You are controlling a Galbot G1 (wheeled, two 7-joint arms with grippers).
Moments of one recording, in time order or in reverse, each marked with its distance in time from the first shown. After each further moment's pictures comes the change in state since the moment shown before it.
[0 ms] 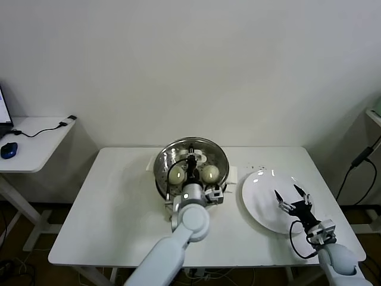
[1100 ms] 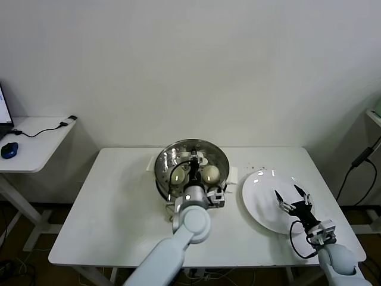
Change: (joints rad) left arm -0.008 0.021 0.032 0.001 0.017 -0.001 0.062; right arm 0.006 0.011 0.012 -0.013 -0.014 0.008 -0.009
